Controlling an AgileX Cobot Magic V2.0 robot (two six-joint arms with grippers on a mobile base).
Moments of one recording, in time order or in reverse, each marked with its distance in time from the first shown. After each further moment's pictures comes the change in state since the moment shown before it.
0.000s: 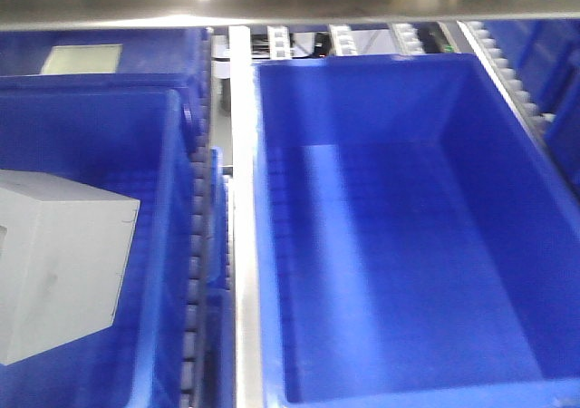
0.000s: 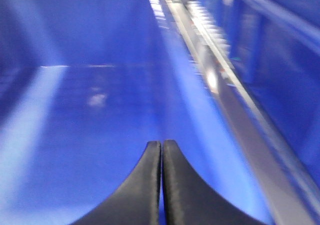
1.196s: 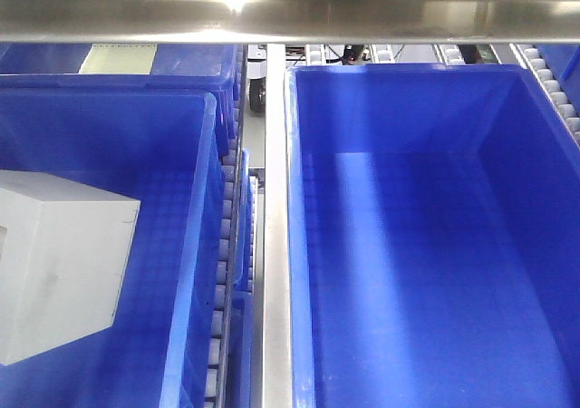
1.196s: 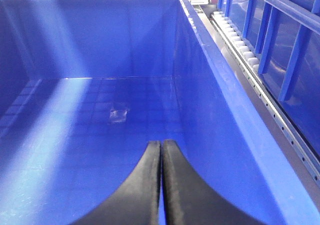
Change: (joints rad) left arm 0.000 0.000 0.000 0.000 0.000 0.001; right arm 0.000 0.000 0.000 0.000 -0.026 0.000
